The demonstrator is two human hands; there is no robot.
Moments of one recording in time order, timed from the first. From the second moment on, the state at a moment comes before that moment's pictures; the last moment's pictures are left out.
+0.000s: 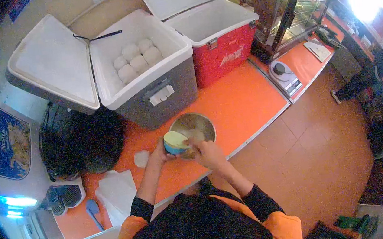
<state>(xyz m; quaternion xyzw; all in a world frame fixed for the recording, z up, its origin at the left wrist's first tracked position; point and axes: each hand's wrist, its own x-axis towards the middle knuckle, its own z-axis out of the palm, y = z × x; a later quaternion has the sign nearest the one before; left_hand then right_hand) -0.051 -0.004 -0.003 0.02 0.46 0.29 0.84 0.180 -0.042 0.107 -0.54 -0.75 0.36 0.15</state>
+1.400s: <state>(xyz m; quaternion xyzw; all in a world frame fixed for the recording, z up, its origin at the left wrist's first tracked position) -0.084 -0.125 -0.061 0.64 0.68 0.33 0.12 0.179 -0.014 0.028 -0.50 -0.86 0.05 0.11</state>
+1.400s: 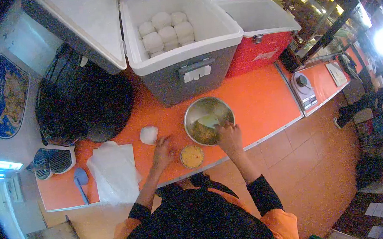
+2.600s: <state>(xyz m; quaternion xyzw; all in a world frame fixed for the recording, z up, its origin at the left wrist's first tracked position) -0.036 -0.016 -0.055 0.62 0.64 0.44 0.14 0.187 -0.014 0.024 -0.62 -0.75 0.13 0.15</state>
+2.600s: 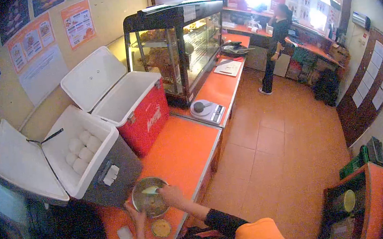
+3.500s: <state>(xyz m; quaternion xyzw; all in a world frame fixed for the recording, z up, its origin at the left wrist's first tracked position) -0.056 -0.009 -0.076 0.56 0.55 0.45 0.43 0.161 -0.035 0.032 -0.59 -0.79 0.12 0.09</state>
